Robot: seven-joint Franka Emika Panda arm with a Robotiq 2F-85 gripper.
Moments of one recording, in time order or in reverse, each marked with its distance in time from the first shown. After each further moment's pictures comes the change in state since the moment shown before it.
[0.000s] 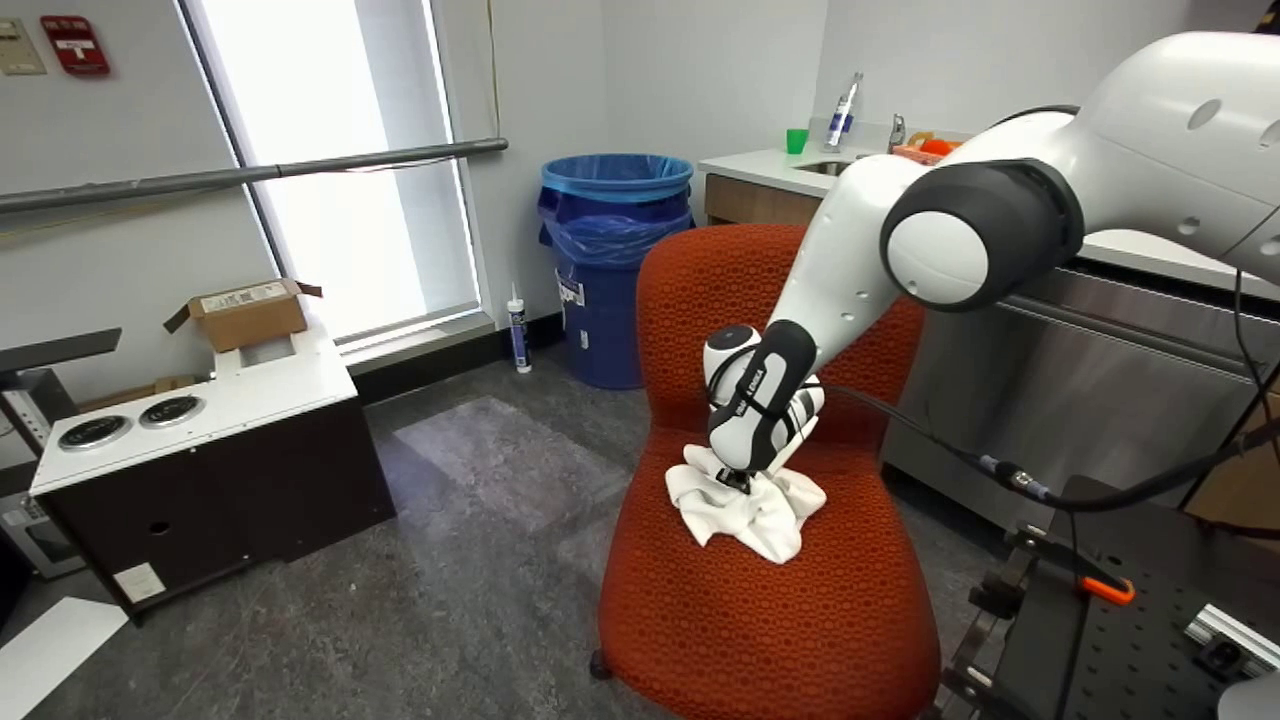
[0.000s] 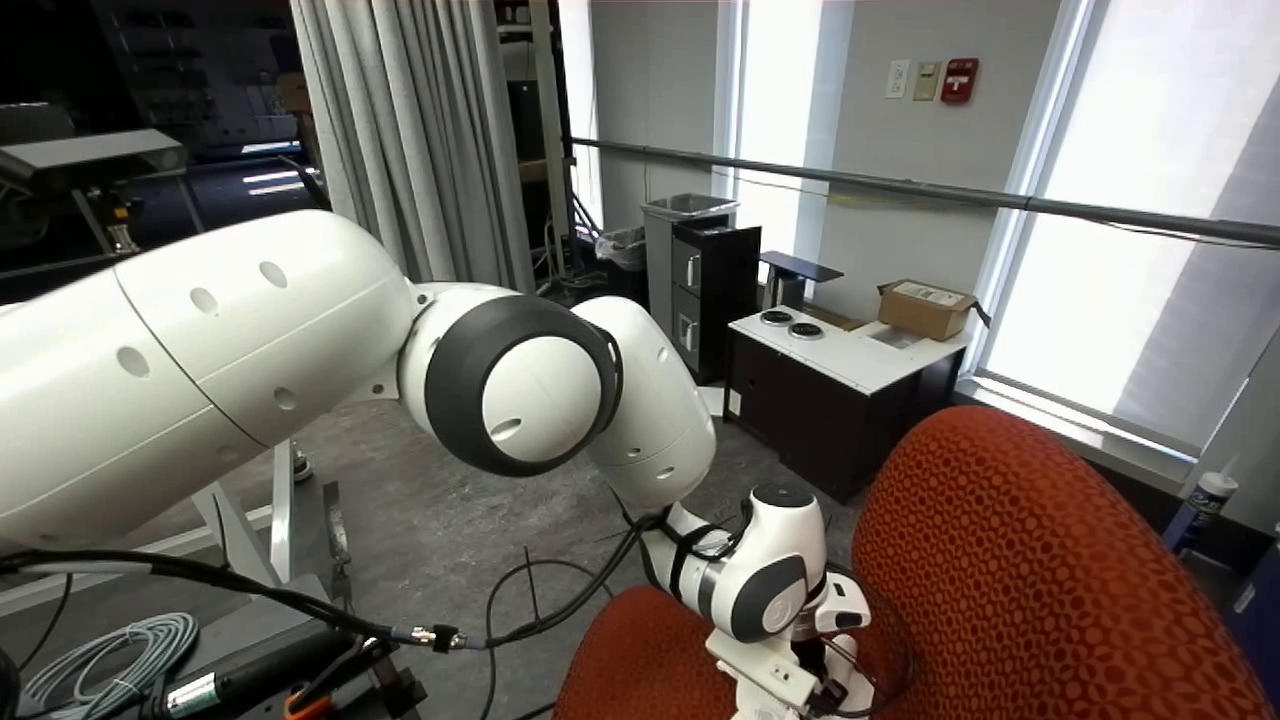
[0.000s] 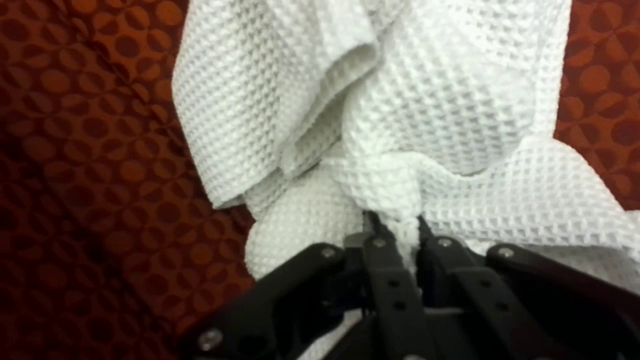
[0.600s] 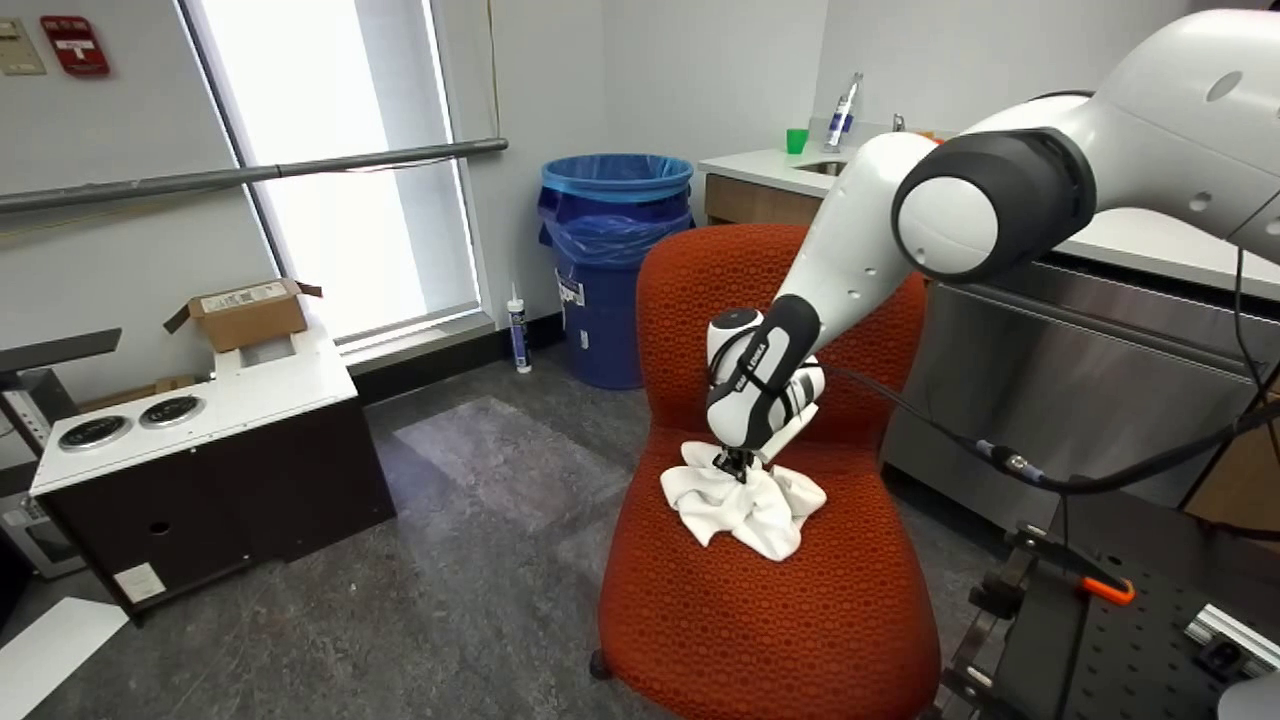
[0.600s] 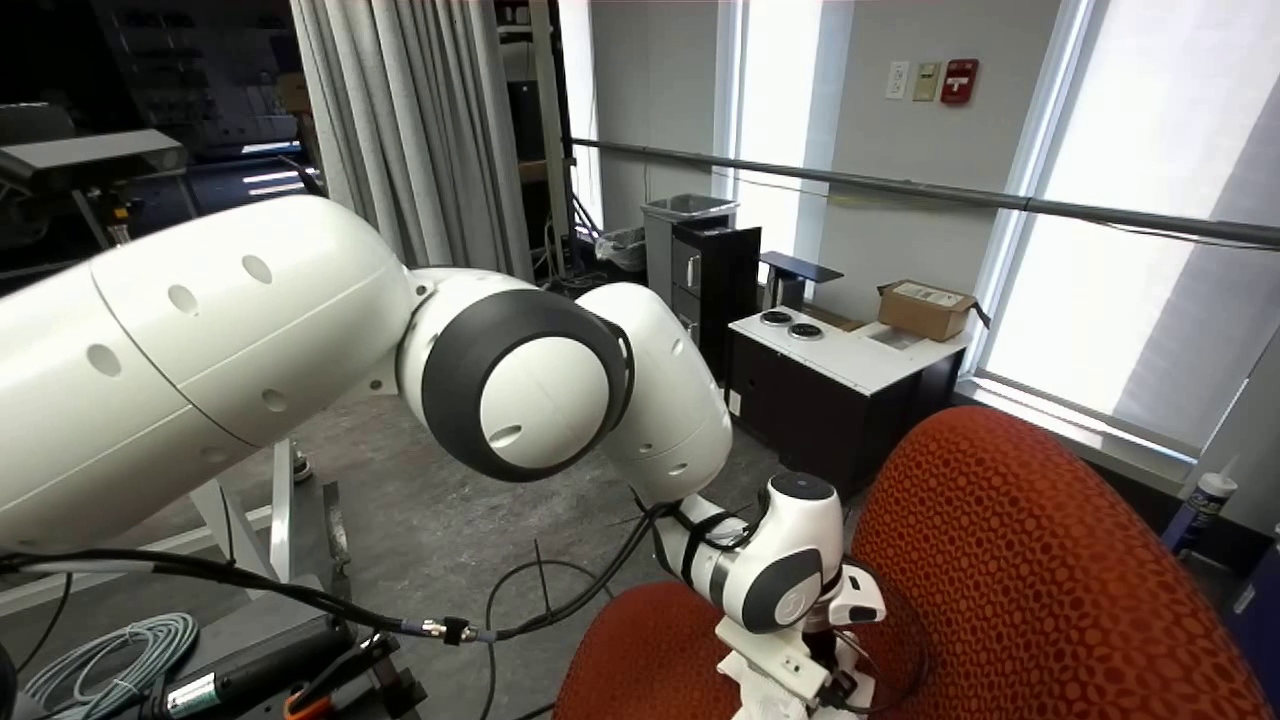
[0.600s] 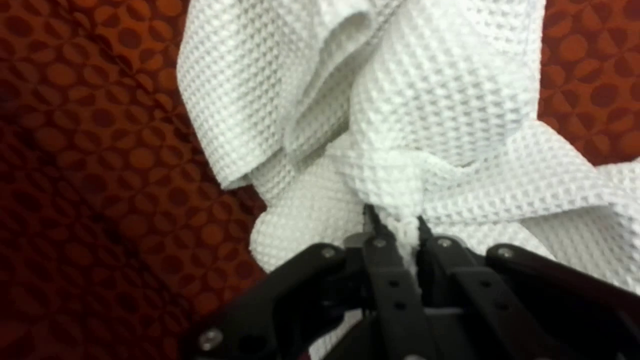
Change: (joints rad) arm -0.060 -0.046 0.052 -0.004 0.001 -0.024 -0.013
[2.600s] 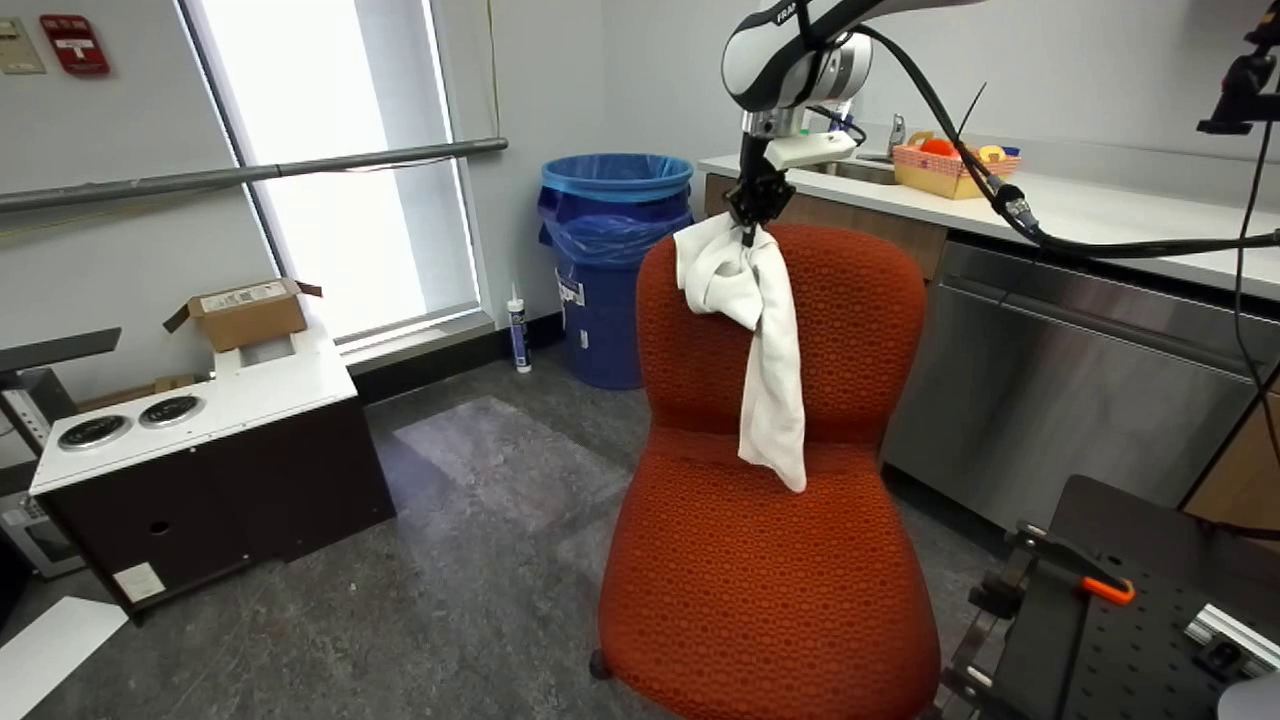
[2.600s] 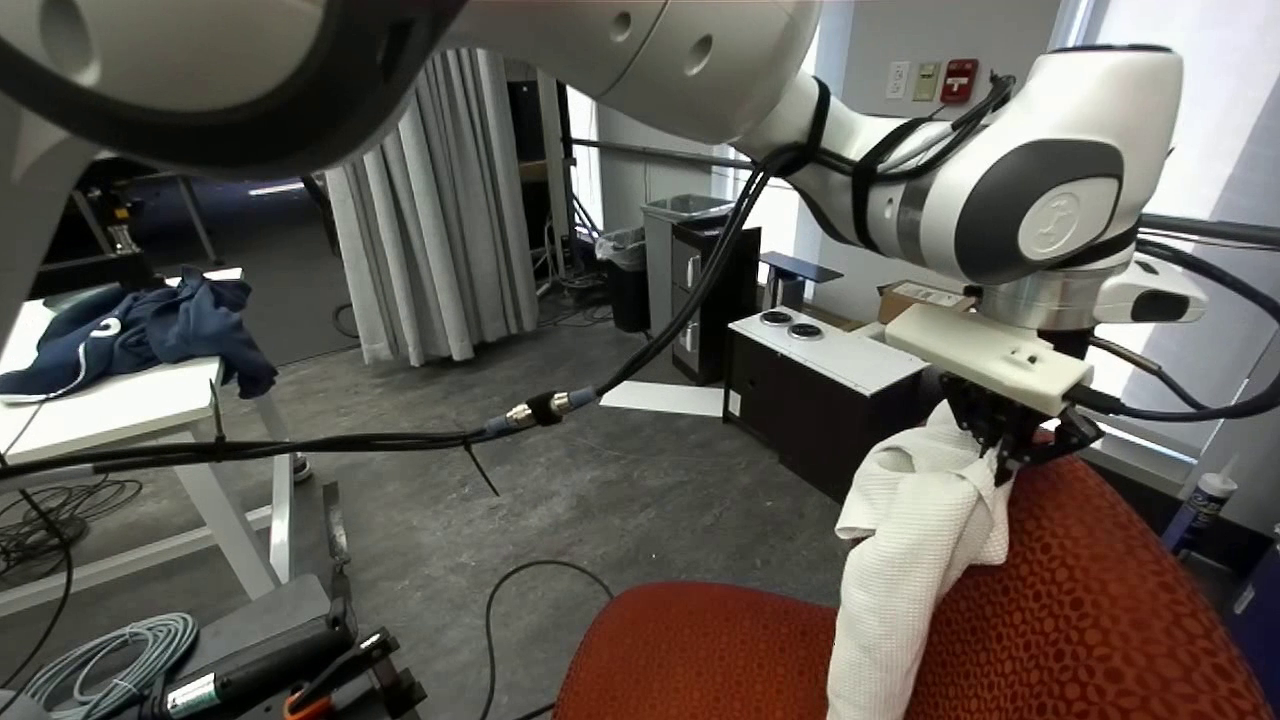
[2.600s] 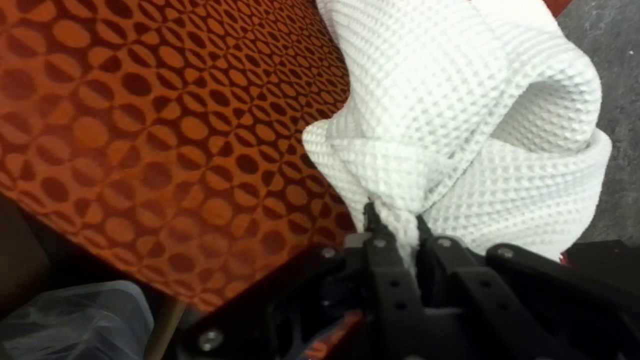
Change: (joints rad) arm -0.191 -0.600 0.057 0.093 0.125 -0.573 -0.049
